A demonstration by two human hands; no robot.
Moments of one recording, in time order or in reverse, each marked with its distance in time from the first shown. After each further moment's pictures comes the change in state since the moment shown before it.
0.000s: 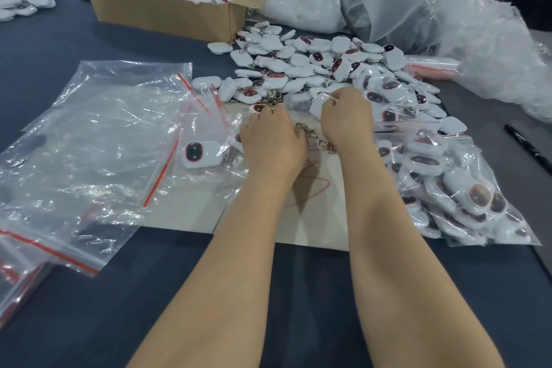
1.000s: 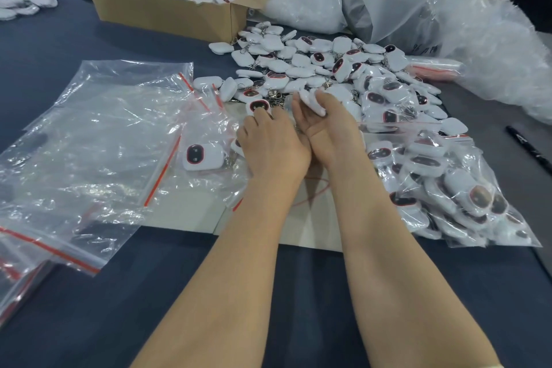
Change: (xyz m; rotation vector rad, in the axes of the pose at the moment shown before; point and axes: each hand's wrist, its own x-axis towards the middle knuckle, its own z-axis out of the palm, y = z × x) left_hand -0.006 0.004 0.004 0.082 0.003 -0.086; right_hand -0.008 -0.005 0.021 1.702 -0.335 0.450
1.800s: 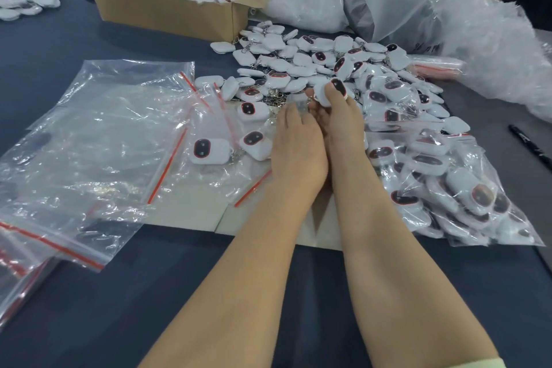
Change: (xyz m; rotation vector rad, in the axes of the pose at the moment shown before) left_hand -0.009 0.017 0.003 -0.140 -0.069 0.194; right_hand 0.014 0.001 -0.007 -0.300 0.172 -0.271
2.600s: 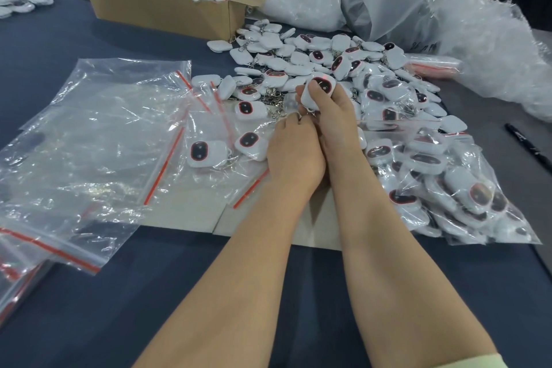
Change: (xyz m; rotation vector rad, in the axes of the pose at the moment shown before) left_hand 0.001 -0.002 0.003 0.025 -0.040 0.006; right_hand 0.000 0.005 -0.003 -0.160 -0.217 -0.143
